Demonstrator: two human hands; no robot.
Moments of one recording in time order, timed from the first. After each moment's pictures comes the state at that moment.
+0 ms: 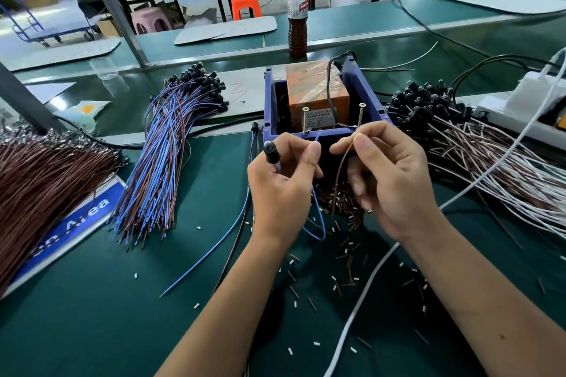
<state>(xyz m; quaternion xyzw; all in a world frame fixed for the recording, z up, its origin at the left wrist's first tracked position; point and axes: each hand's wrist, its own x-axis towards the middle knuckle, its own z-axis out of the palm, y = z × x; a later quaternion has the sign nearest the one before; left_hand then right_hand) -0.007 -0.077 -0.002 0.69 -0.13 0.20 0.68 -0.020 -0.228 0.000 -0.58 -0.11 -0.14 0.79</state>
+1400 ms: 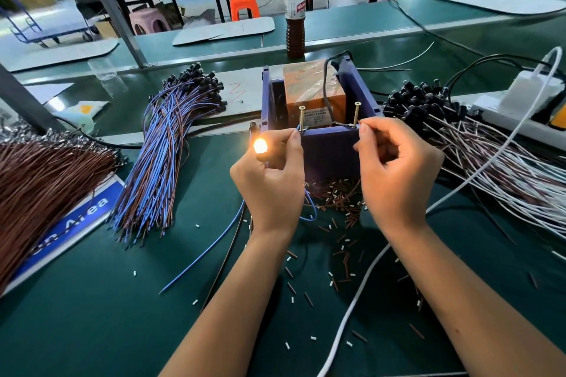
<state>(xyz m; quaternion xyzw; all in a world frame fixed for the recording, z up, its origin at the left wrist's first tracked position) -0.006 -0.081 0.005 0.71 -0.05 0.39 0.58 -0.012 -0.225 -0.002 -0.75 -0.02 -0.47 0.46</state>
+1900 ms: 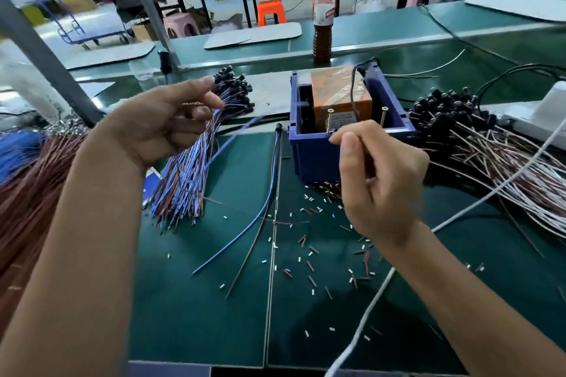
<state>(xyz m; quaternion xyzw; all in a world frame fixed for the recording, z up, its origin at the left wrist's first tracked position) 0.036 0.097 0.122 0.72 0.01 -0.13 0.68 -0.036 -0.178 0.031 -0.74 -0.21 -0.46 0.44</state>
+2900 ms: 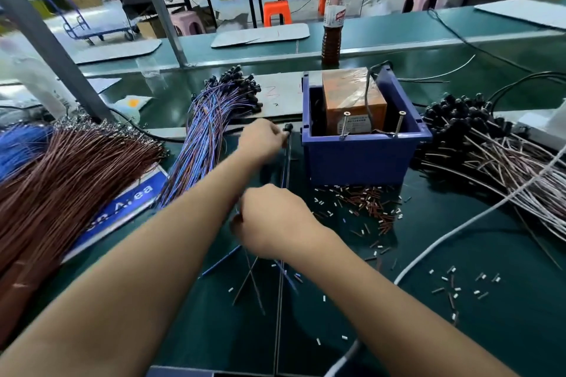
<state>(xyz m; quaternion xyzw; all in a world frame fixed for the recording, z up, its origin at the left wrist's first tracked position) 0.113 0.013 0.020 0.96 0.03 0.00 0.28 -0.033 -0.065 0.035 -0.95 -0.22 0.11 0.20</state>
